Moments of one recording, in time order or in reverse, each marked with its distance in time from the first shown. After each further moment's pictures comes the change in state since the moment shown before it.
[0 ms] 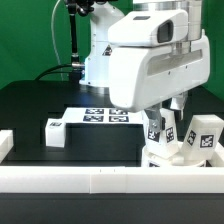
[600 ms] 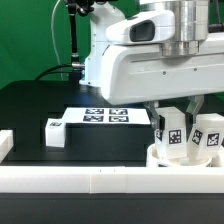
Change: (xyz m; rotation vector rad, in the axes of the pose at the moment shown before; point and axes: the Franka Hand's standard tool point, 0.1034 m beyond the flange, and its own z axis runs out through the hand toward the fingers) arm 0.009 -0.005 0.001 -0.011 0.029 0.564
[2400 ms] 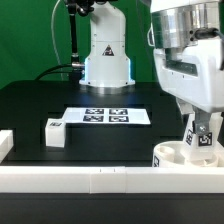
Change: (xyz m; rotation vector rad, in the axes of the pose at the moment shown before) arm 0.003 -0.032 0.006 0.116 -0.035 1.677
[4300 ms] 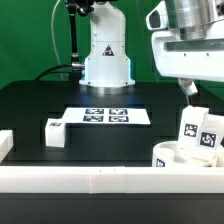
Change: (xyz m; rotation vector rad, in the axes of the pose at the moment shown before) arm -0.030 -0.003 -0.027 -0.024 -0.083 -0.496
